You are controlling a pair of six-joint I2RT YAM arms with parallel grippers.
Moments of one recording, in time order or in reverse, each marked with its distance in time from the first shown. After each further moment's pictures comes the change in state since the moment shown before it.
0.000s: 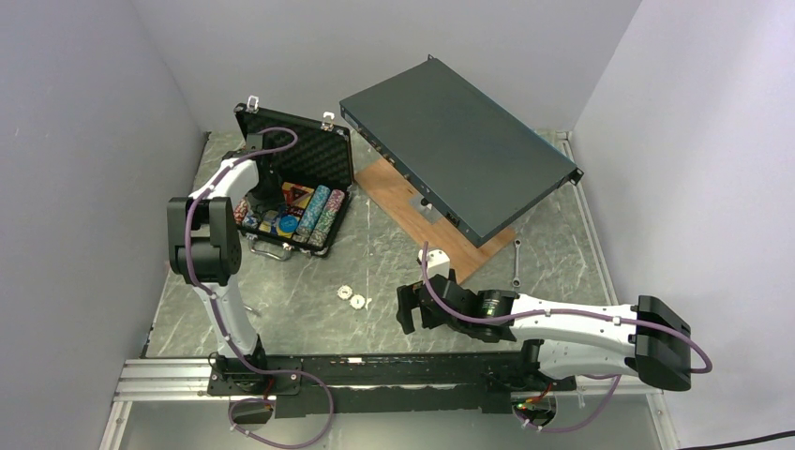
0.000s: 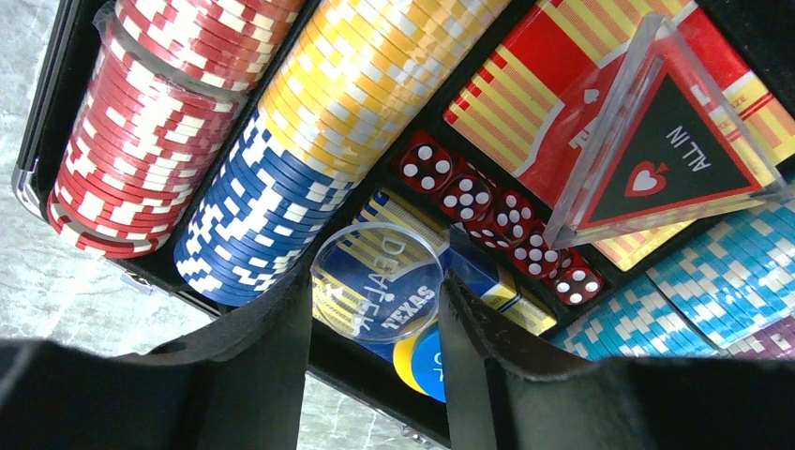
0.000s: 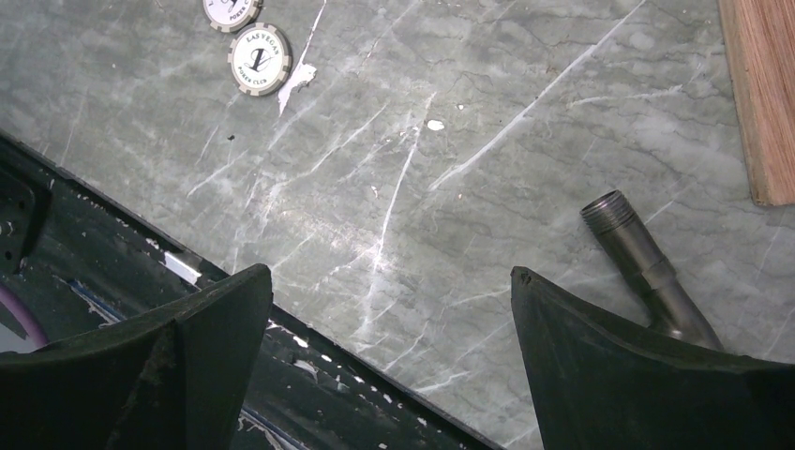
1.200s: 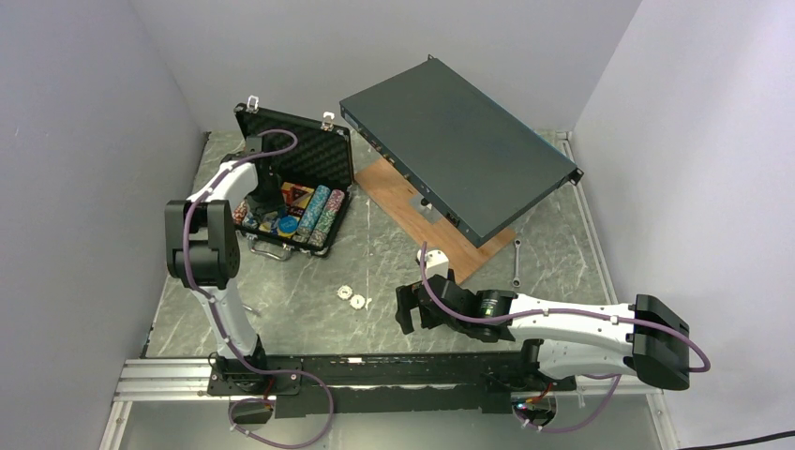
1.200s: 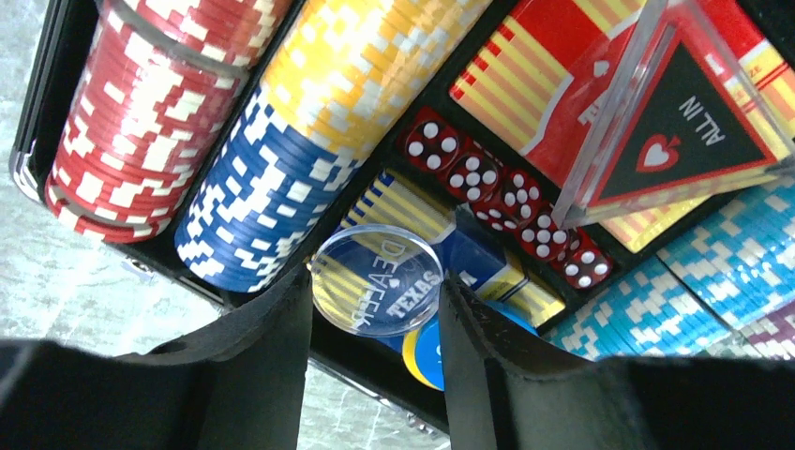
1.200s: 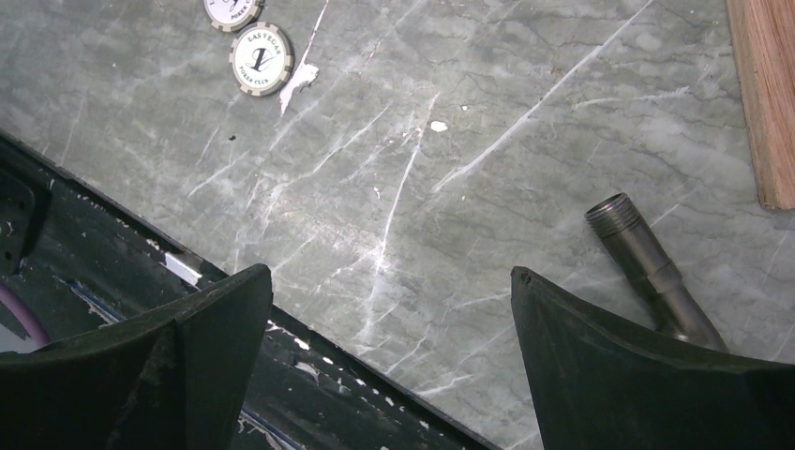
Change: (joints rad) left arm 0.000 -0.021 -0.033 0.015 0.006 0.008; right arm 0.000 0.012 0.000 0.011 -0.004 -0.001
